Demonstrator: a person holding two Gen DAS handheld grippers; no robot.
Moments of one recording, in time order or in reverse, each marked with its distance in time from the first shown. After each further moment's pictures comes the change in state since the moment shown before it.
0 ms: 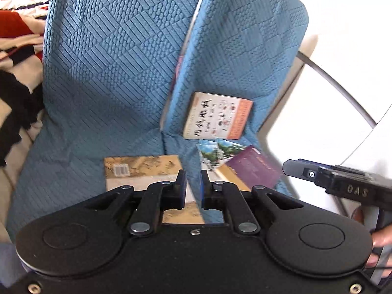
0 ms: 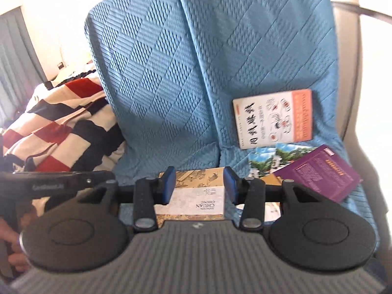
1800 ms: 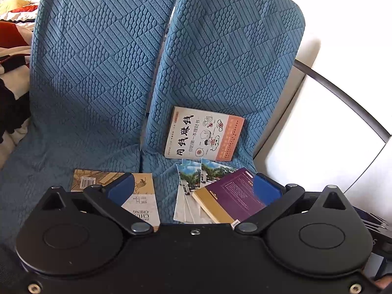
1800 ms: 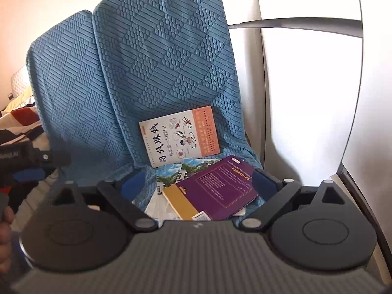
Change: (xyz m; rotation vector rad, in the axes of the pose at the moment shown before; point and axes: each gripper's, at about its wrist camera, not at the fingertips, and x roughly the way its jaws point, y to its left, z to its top) left arm 0.068 -0.082 -0.009 -0.009 -0.130 0.085; right arm -0.044 -0.117 -0.044 0.073 -0.185 -0.274
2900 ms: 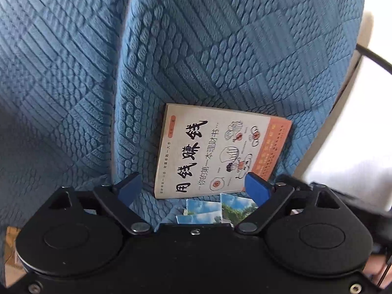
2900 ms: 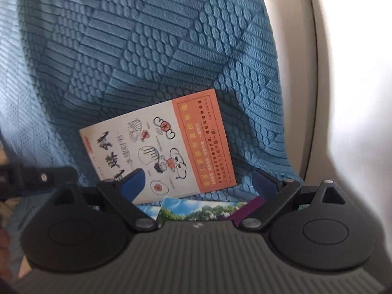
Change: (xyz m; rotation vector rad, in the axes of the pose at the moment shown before) left arm 0.252 0.020 0.036 0.036 0.055 0.008; right arm 0.281 -0.054 0.028 0.044 0.071 0.089
